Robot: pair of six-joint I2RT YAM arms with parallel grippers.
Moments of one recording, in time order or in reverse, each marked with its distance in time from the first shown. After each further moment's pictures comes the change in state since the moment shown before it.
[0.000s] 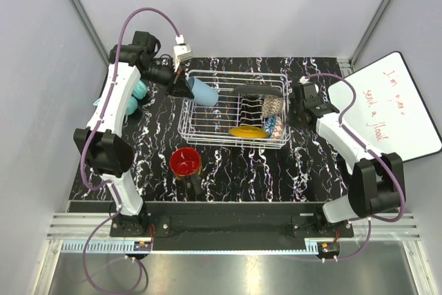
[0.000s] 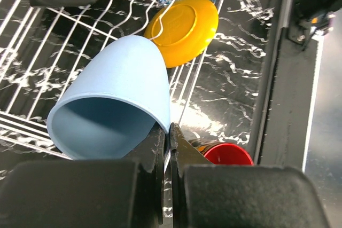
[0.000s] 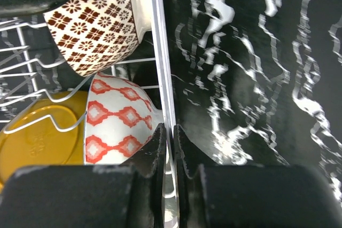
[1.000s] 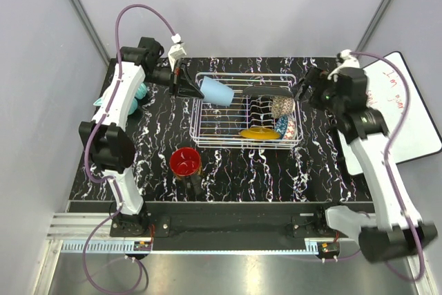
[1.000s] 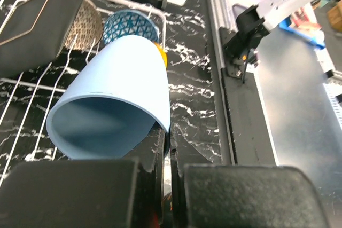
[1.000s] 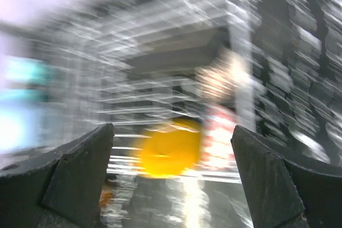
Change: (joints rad) left arm 0.000 0.051 -0.044 -0.023 0.396 0.150; right arm -0.098 -0.290 0.226 -0.151 -0.108 -0.014
